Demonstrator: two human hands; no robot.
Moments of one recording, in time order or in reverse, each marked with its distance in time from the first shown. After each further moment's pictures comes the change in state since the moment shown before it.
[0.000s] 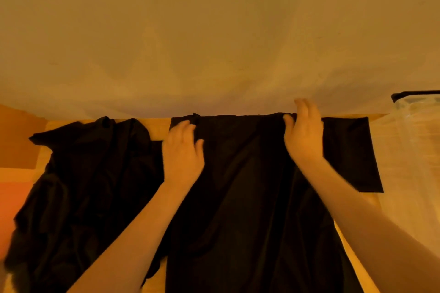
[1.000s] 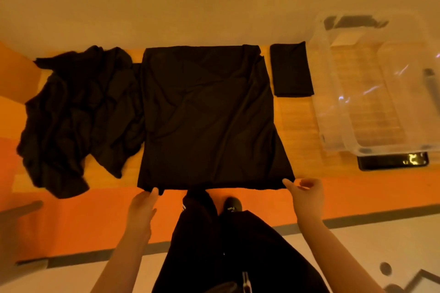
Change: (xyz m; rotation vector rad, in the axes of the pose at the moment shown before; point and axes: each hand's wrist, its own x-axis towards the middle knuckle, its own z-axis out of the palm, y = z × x) left_hand -0.337 -0.010 -0.021 -0.936 -0.248 -1.038; right_hand -0.340 0.109 -0.097 0.578 -0.135 0.931
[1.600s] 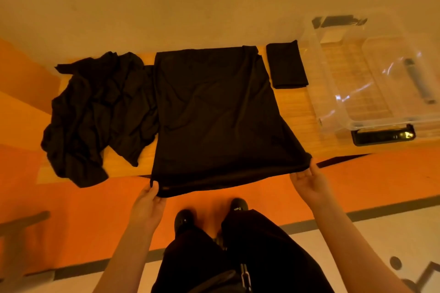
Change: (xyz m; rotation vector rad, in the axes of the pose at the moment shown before) left_hand -0.012 -0.007 -0.028 -0.611 -0.114 -0.075; right_hand -0.013 0.010 -0.014 1.168 -0.446 0.353
